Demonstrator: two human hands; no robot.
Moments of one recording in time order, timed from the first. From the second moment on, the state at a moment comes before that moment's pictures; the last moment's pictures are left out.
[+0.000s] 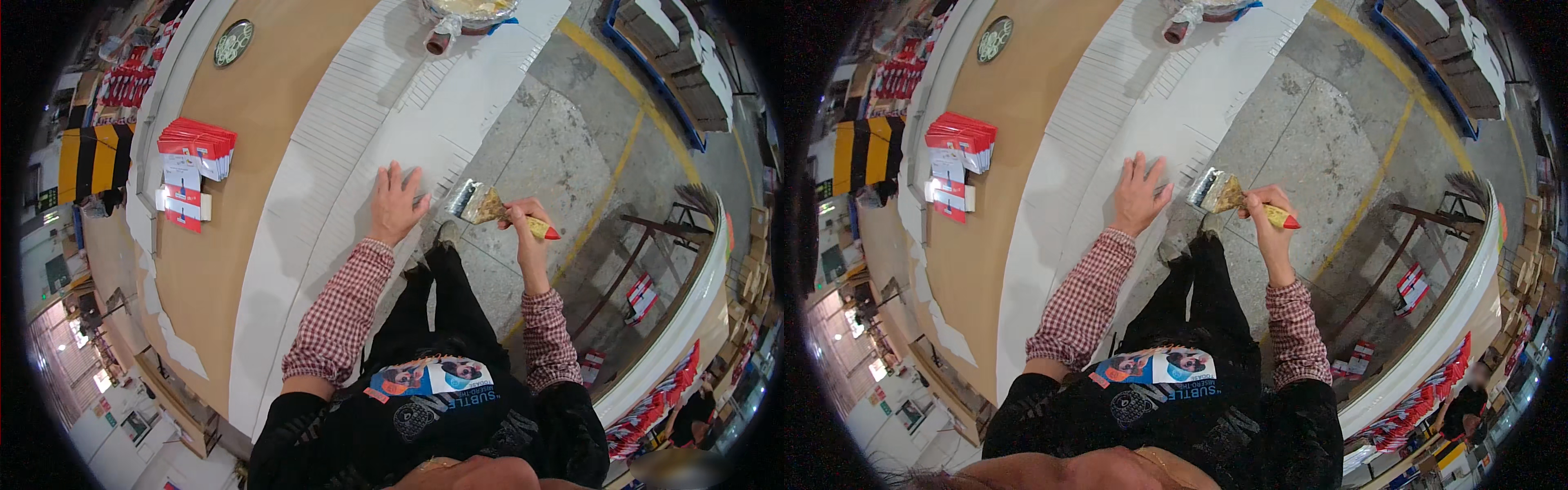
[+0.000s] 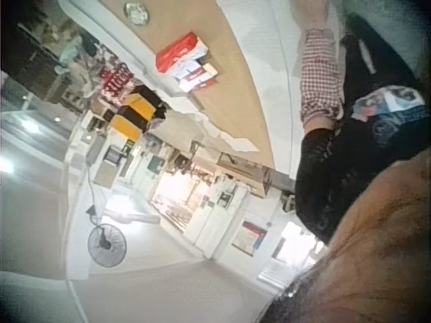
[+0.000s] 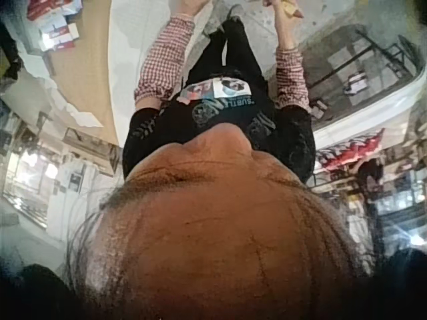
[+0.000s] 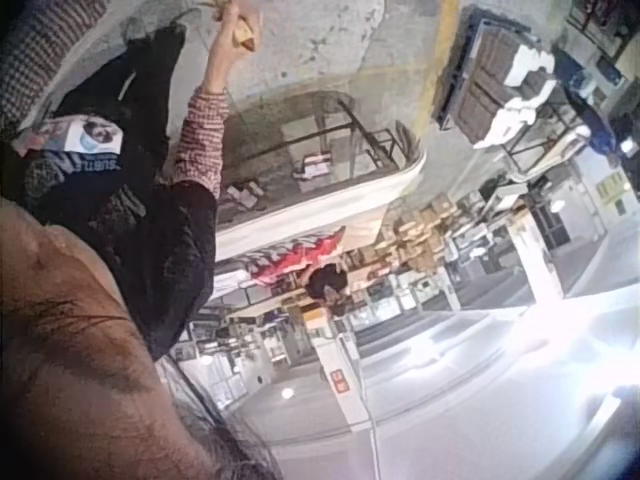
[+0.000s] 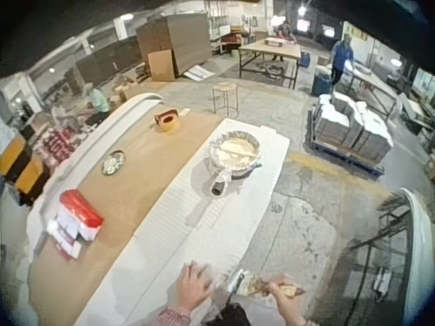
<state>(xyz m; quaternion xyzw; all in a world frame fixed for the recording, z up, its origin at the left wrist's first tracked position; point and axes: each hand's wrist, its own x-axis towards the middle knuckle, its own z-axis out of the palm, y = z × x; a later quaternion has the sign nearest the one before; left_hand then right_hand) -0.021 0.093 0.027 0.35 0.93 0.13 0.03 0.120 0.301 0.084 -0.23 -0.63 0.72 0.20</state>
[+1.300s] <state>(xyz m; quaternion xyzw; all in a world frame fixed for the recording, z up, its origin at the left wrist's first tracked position) -0.023 0.101 0.036 0.33 0.93 0.15 0.03 0.082 0.307 0.083 -0.21 -0.75 0.58 0.23</state>
